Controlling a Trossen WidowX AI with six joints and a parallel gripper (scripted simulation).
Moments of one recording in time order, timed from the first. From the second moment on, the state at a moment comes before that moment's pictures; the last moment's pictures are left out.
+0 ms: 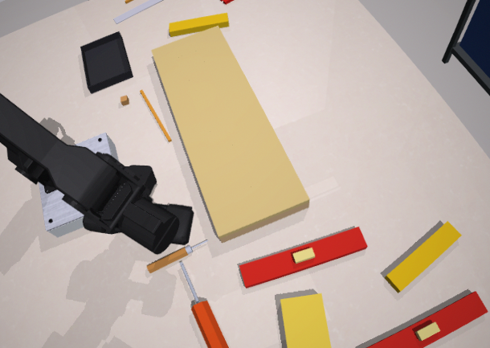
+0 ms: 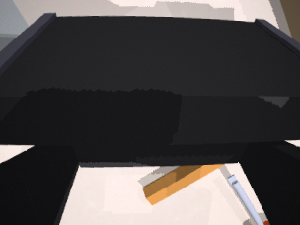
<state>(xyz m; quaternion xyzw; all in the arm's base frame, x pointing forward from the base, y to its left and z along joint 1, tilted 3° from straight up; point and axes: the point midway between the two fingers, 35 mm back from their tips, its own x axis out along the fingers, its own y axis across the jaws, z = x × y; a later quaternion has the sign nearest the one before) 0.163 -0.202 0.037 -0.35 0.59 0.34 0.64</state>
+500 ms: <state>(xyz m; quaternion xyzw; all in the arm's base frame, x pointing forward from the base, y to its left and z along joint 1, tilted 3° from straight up) 0.163 -0.200 0.068 -0.35 0.59 0.34 0.64</state>
